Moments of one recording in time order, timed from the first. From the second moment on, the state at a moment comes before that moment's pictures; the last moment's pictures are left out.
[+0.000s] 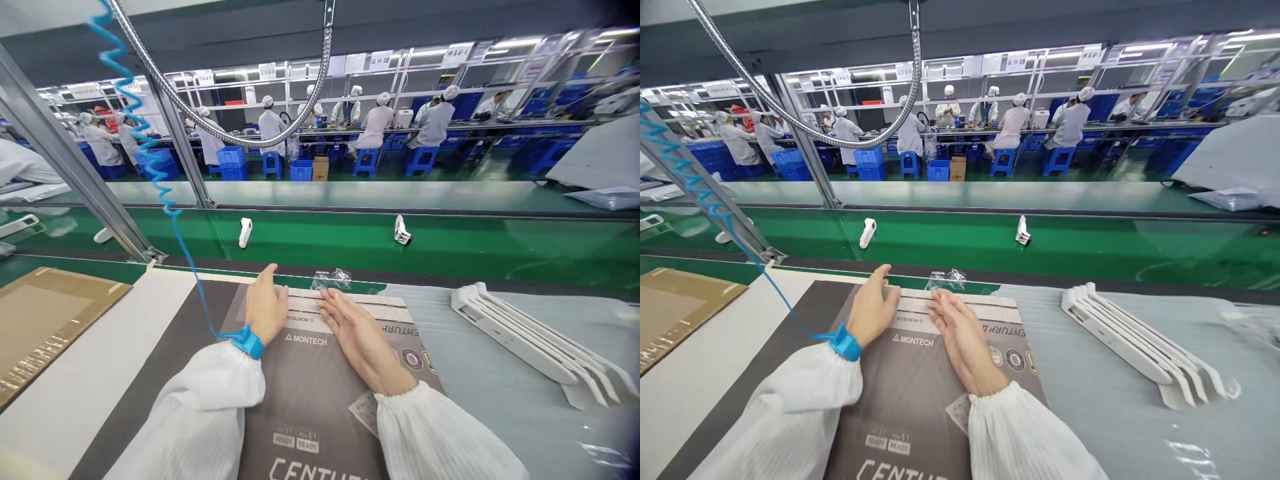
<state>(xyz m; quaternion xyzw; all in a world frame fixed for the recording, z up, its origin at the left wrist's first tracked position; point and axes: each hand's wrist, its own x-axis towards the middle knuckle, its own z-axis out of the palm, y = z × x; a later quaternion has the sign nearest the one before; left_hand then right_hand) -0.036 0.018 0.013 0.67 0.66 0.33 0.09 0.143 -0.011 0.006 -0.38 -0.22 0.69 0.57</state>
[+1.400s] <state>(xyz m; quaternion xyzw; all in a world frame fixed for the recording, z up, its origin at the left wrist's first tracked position) -0.026 -0.003 0.017 0.67 0.59 0.44 0.10 0.196 0.115 0.055 -0.53 -0.58 0.42 0.45</state>
